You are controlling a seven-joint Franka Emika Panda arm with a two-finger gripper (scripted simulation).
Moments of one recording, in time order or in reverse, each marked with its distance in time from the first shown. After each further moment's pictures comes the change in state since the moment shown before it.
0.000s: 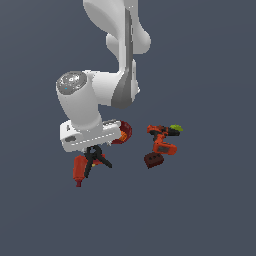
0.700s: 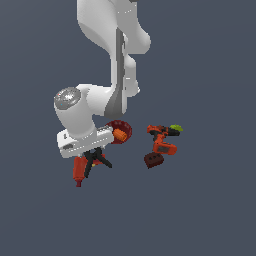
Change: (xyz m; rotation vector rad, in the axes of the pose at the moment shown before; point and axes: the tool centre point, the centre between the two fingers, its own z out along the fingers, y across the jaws) arm -0.018 0.027 0.048 -0.004 -0.013 -0.087
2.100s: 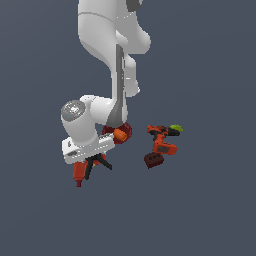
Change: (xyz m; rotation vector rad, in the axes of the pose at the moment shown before) arm 0.006 0.003 0.041 -0.012 0.017 -0.007
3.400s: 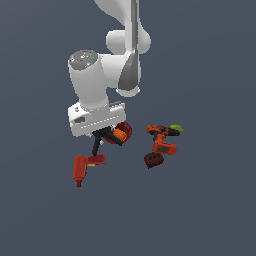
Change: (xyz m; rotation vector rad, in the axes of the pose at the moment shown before) arm -0.028 -0.065 -0.116 0.005 -0.008 0.001
